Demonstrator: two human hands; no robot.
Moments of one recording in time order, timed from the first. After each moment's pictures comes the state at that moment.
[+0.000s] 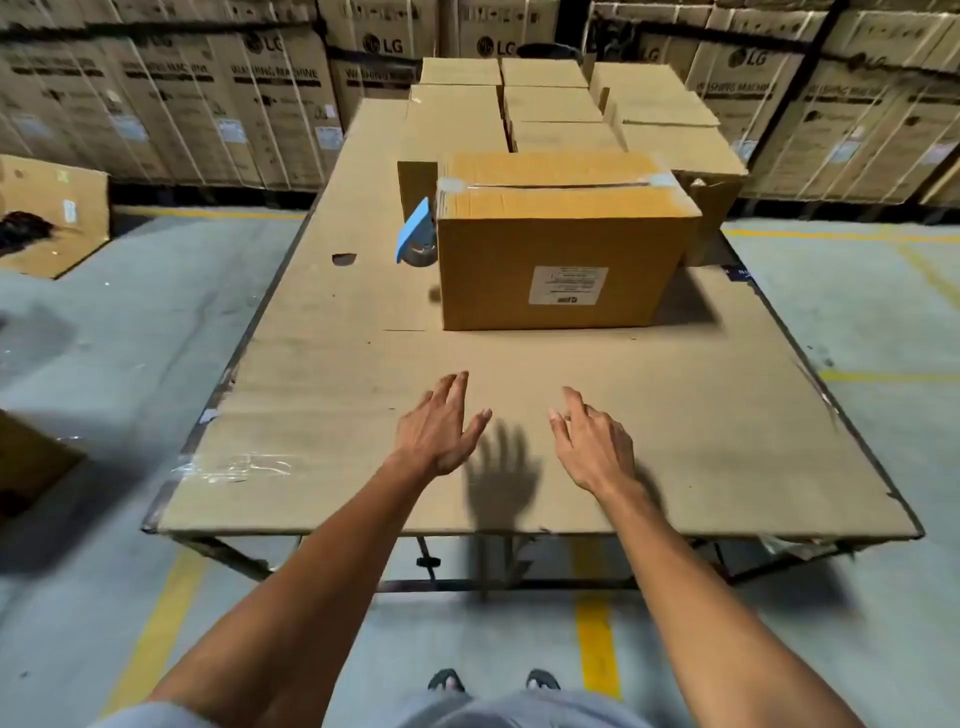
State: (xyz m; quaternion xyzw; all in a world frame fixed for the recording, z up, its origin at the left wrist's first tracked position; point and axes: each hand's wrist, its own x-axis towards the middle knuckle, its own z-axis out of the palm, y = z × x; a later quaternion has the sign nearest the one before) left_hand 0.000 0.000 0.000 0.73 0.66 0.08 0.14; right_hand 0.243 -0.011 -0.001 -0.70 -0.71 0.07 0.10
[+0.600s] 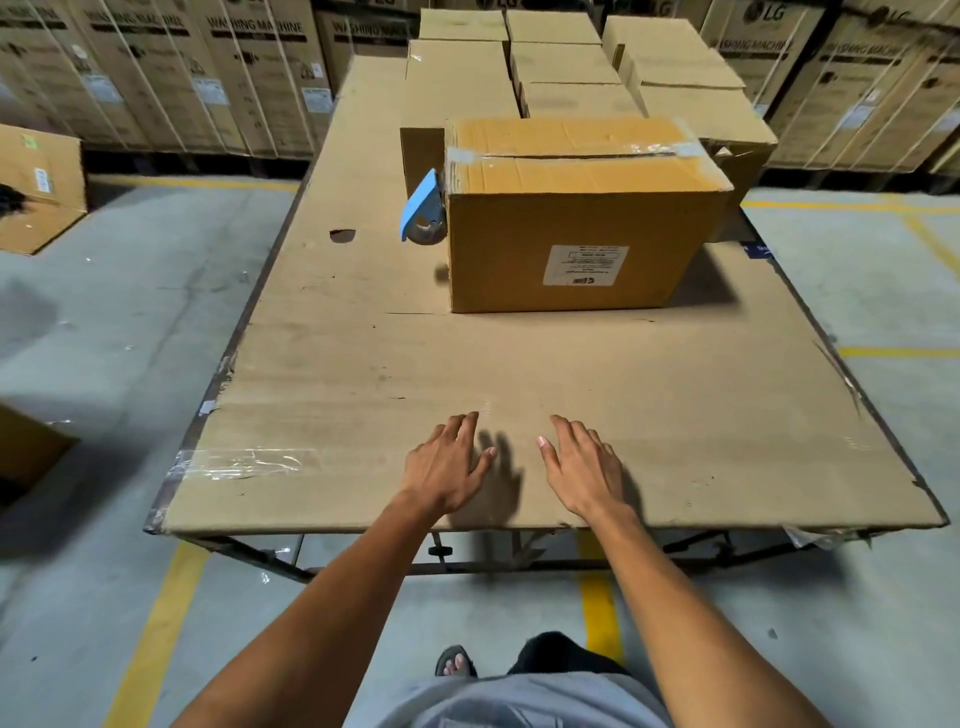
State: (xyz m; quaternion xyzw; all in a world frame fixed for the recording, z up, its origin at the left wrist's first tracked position) left_hand -0.019 -0.020 -0.066 0.74 0.64 0.04 0.18; right_hand 0.205 -0.023 -0.049 -0.69 -0.71 0.11 0.03
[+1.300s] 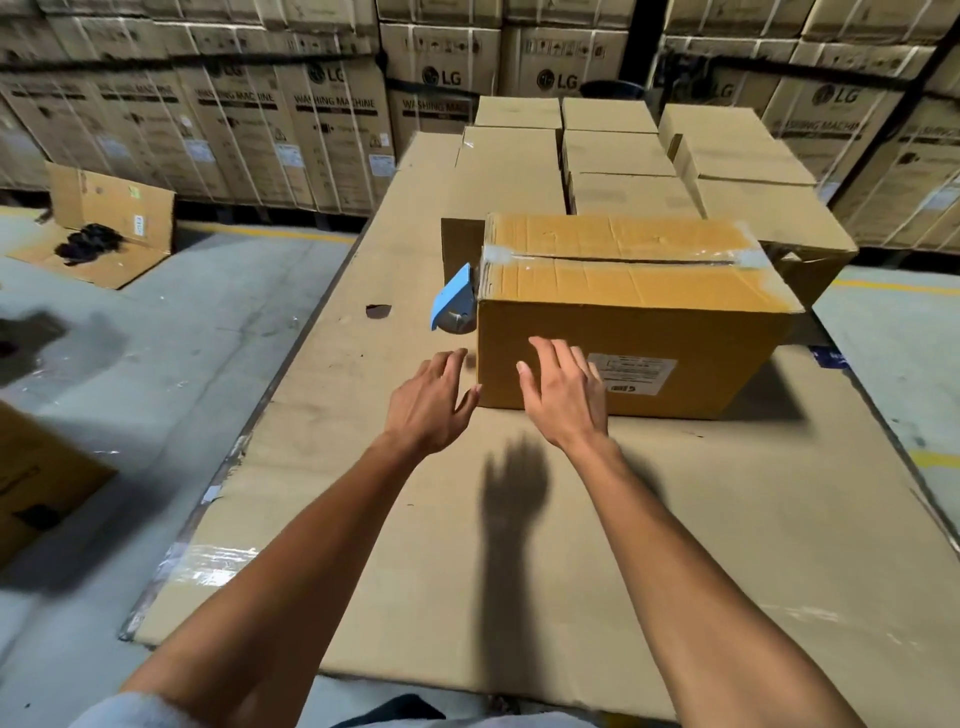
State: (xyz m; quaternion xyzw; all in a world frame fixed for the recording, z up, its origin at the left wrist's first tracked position) left_hand -0.068 0.194 0.027 0.72 0.68 0.15 0.02; right_hand 0.143 0.220 0.050 -0.58 -0.77 -0.04 0.25
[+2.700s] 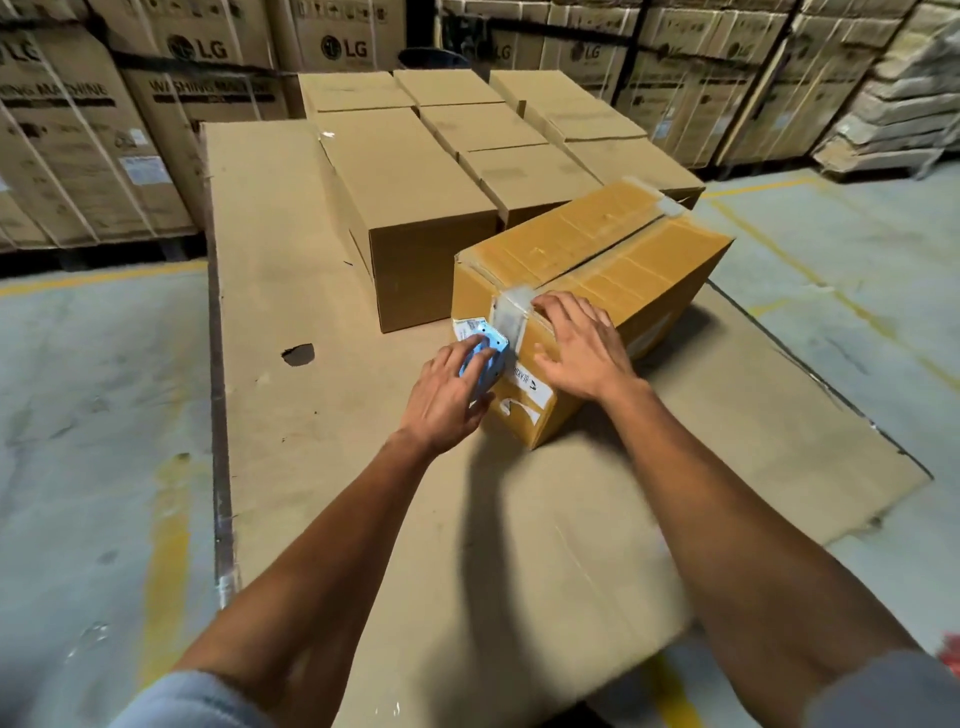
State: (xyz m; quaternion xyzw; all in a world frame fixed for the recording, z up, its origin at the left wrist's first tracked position) left_hand -0.159 0.295 0.013 0.90 0.37 0.20 0.08; right_hand 0.059 0.245 0.109 -0.71 -0.70 -0.07 0.09
